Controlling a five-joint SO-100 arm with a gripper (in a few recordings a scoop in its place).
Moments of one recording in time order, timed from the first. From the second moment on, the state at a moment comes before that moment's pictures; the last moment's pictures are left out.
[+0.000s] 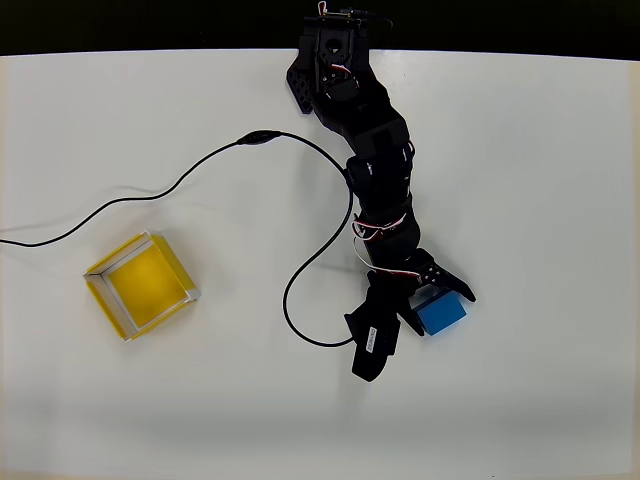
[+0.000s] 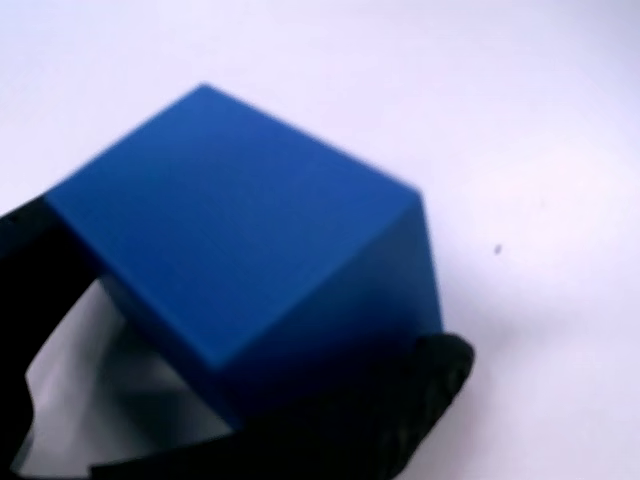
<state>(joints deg) -29.4 55.4 127.6 -50.8 -94.0</state>
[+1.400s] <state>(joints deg) -23.2 55.5 123.8 -46.9 -102.2</state>
